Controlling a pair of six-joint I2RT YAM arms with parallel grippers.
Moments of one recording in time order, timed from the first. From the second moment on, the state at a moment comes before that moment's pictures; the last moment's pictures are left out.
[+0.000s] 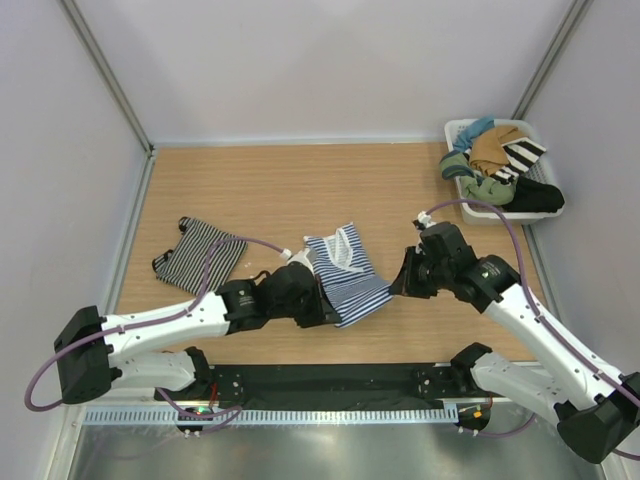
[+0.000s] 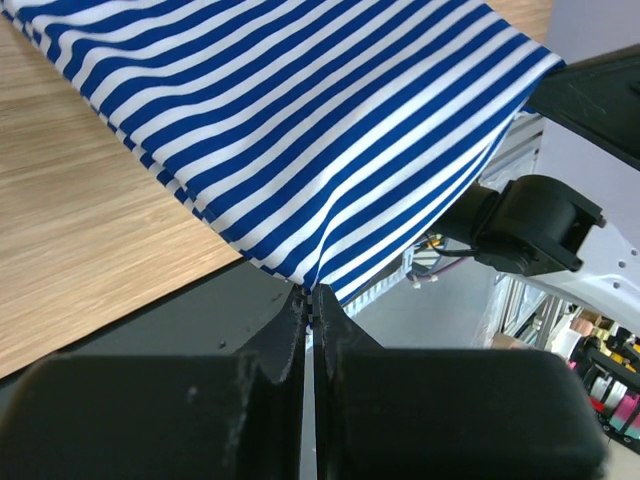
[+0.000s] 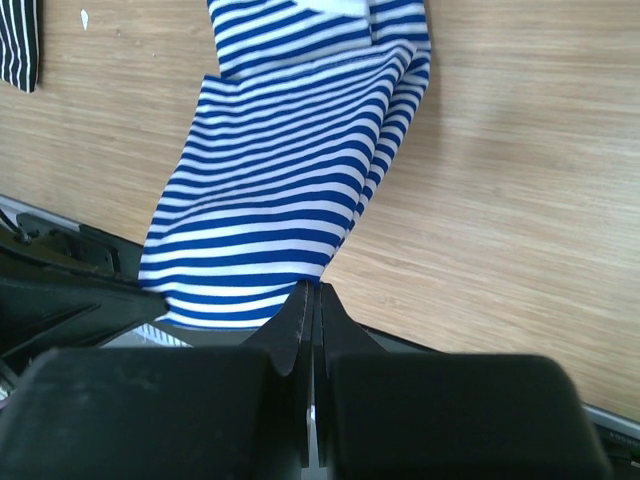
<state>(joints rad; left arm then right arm) -1.11 1.17 0.76 -0.32 0.02 -1.18 0.56 0.90 0.86 -0.85 -0.14 0.66</state>
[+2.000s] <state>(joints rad) -1.13 1.17 0.79 -0.32 0.06 -1.21 0.55 0.87 0.91 -0.93 -0.14 0.68</state>
